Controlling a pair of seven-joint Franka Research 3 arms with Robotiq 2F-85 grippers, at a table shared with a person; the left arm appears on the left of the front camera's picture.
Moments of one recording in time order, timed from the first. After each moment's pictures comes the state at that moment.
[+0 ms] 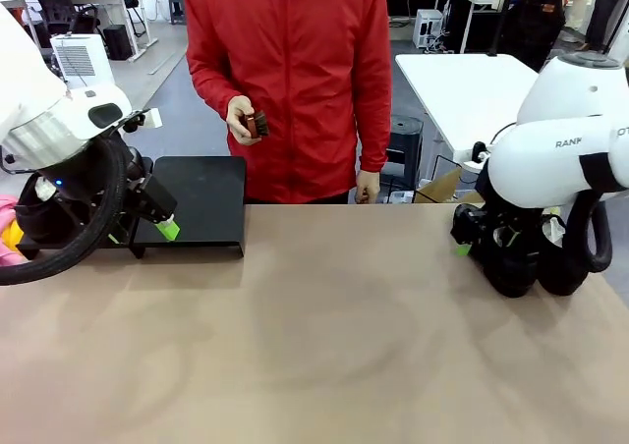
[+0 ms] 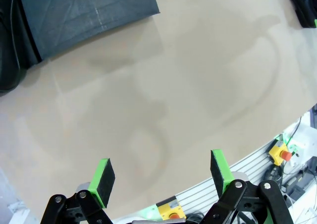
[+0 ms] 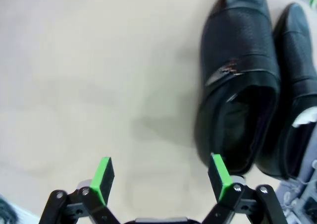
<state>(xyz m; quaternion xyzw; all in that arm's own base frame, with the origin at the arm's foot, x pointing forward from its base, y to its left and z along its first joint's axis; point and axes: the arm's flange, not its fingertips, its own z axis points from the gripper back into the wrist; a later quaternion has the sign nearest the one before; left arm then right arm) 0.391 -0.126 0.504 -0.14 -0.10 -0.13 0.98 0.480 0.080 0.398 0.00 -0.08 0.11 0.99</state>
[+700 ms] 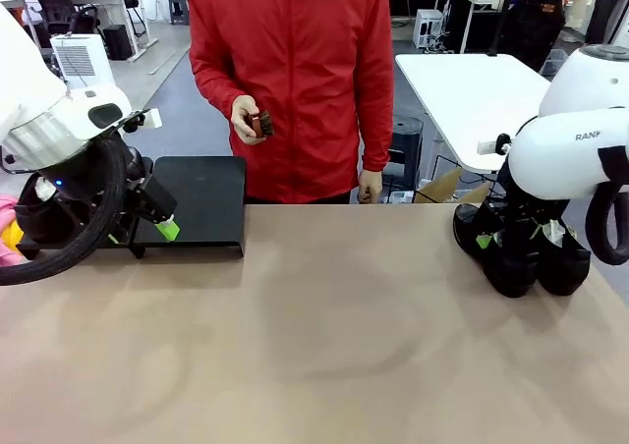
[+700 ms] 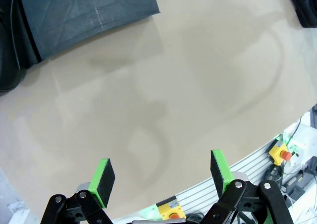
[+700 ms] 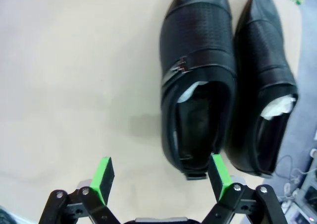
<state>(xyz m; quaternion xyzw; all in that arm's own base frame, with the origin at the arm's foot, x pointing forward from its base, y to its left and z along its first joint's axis) 0.391 -0.126 0.504 -0.14 -0.10 -0.13 0.98 0.489 0.049 0.407 -0.02 -0.09 0.08 0.99</state>
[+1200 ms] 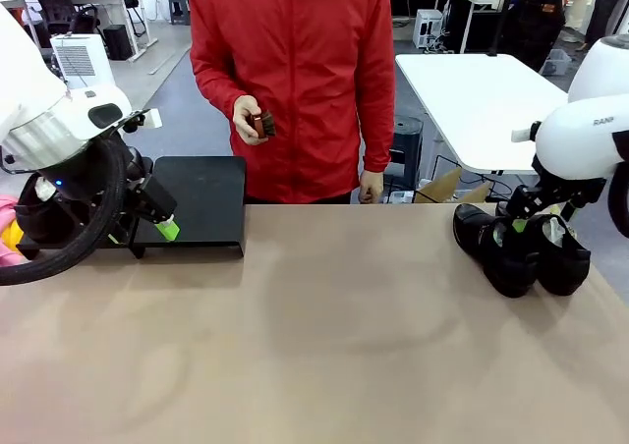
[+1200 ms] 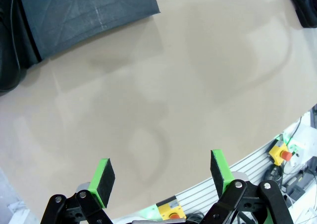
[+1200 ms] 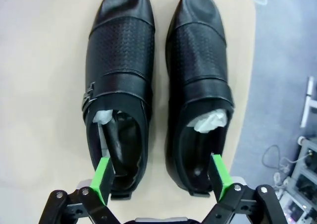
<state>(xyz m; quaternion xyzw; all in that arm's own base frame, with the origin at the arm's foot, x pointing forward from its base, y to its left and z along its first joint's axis) 0.391 -0.125 0.504 -0.14 -0.10 -0.13 0.98 0.530 -0.012 0.403 -0.05 -0.07 0.05 0.99</state>
